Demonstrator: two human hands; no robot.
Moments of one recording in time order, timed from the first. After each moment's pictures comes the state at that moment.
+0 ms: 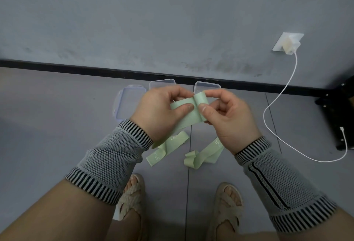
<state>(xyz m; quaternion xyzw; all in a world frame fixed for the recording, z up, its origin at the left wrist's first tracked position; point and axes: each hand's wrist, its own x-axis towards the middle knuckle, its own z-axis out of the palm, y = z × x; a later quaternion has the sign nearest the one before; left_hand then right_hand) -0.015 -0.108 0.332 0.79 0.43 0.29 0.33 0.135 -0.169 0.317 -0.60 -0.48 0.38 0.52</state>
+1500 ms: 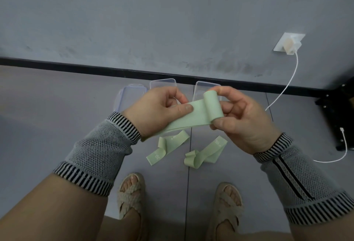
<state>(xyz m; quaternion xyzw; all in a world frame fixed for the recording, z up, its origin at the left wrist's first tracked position) -0.028 -0.096 0.333 0.75 0.43 0.19 0.46 0.163 -0.172 0.317 -0.40 -0.46 0.61 0.52</state>
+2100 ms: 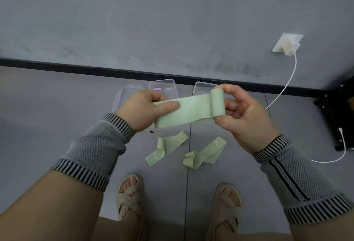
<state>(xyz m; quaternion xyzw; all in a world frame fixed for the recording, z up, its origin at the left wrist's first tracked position) -0.040 -0.084 0.323 0.68 0.52 0.19 0.48 0.168 -0.172 0.312 -0.49 -0.46 0.51 0.54</state>
